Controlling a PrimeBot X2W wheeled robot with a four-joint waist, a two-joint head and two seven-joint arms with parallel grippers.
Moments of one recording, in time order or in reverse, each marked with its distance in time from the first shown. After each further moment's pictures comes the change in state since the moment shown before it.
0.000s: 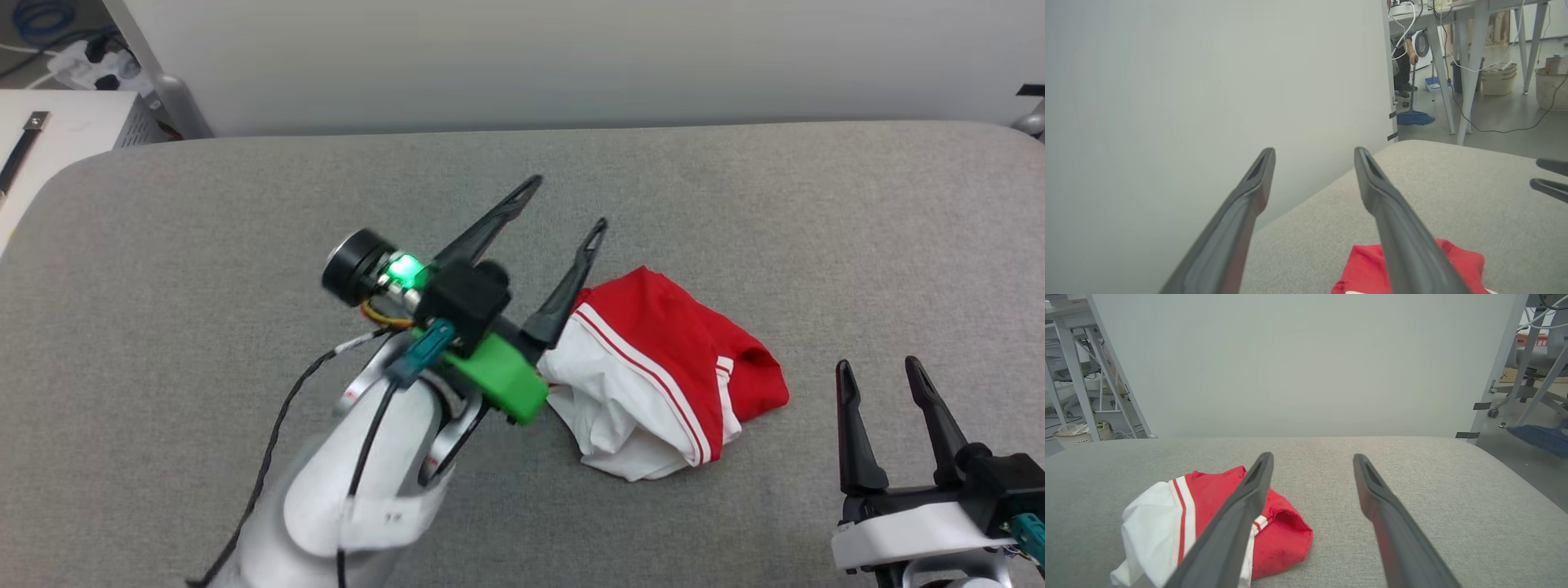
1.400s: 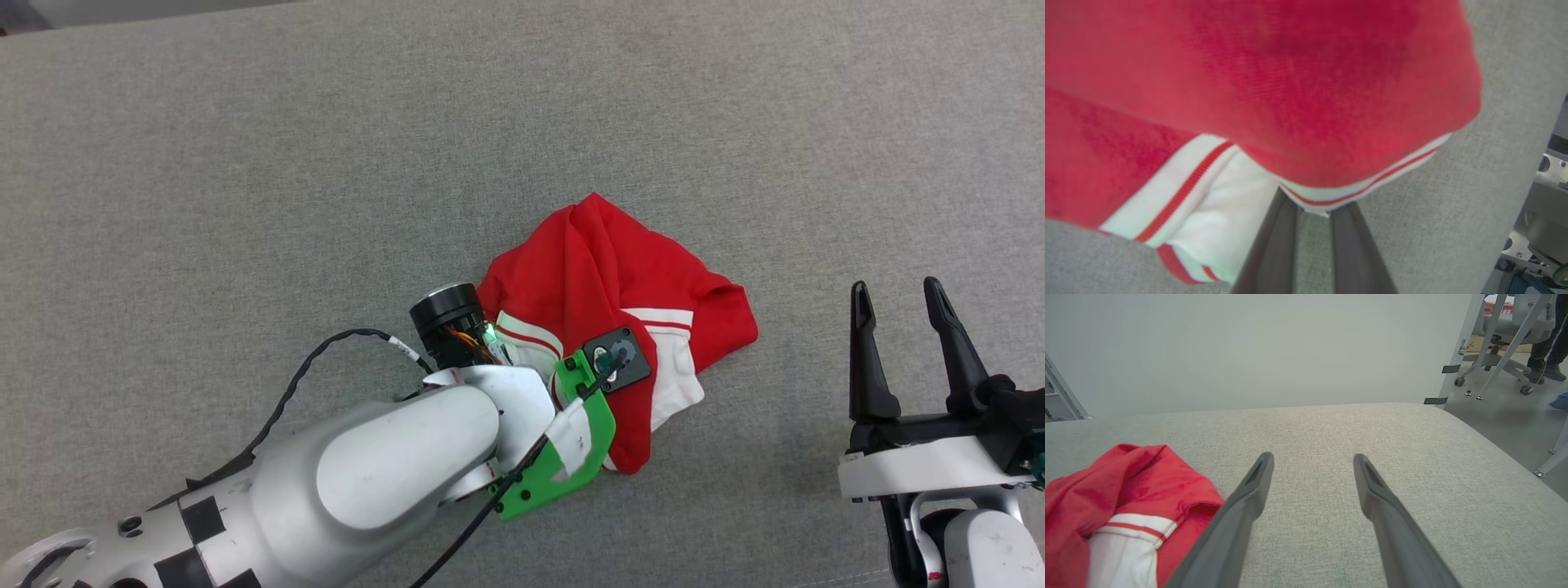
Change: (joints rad) left arm -0.400 0.215 -0.760 0.029 -0.455 0.001 0.954; right arm -0.142 0.000 -0.010 -0.003 0.003 0.000 0.000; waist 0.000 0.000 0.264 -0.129
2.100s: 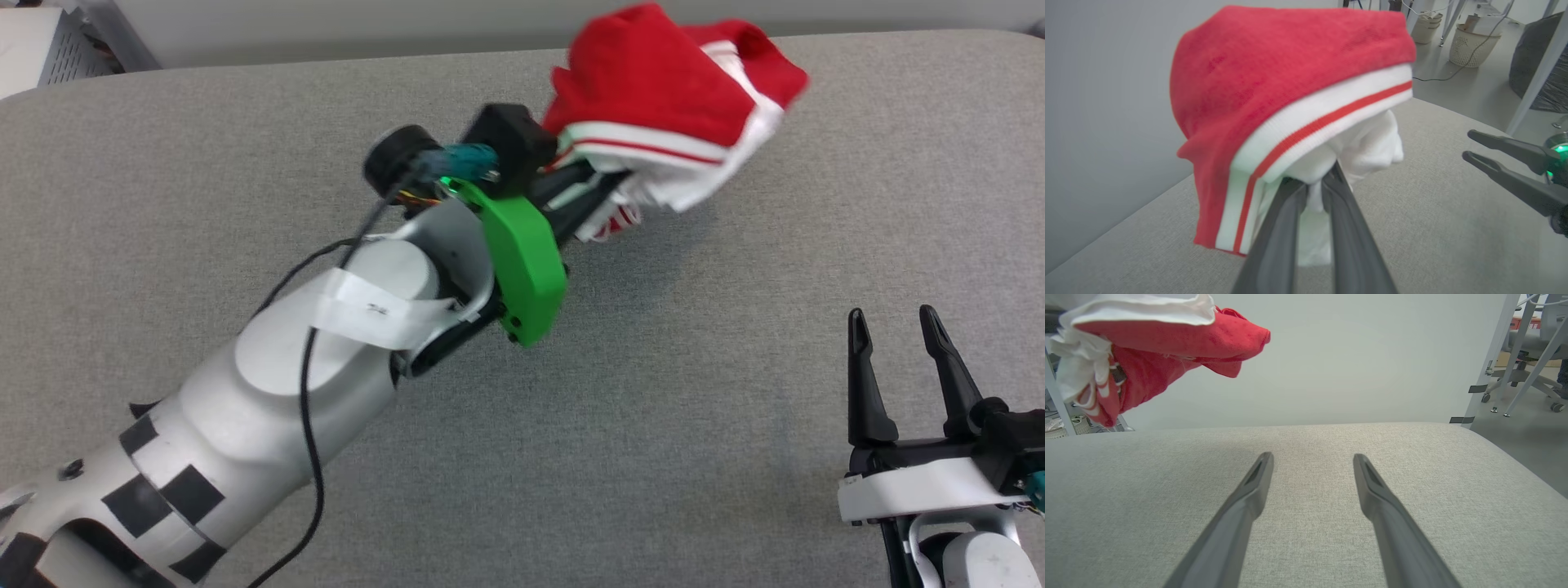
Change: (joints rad) left arm -0.105 -0.013 0.212 0.069 -0.260 0.031 -0.701; right arm 0.043 0.000 -0.005 0.010 -0.002 0.000 0.000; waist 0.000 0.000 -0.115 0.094
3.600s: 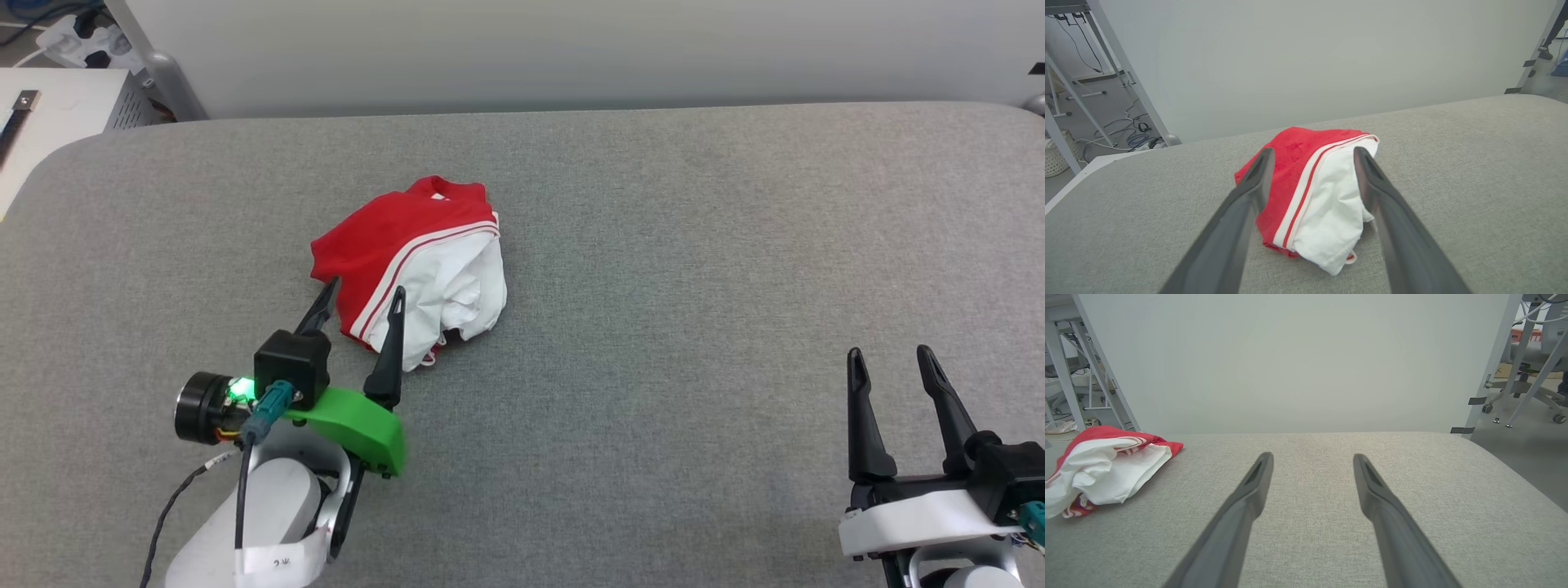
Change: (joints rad) left arm 0.626 0.044 0.455 -0.006 0.328 0.330 -0.309; right arm 0.065 0.000 -0.008 0.010 -0.007 0.000 0.000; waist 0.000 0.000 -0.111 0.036
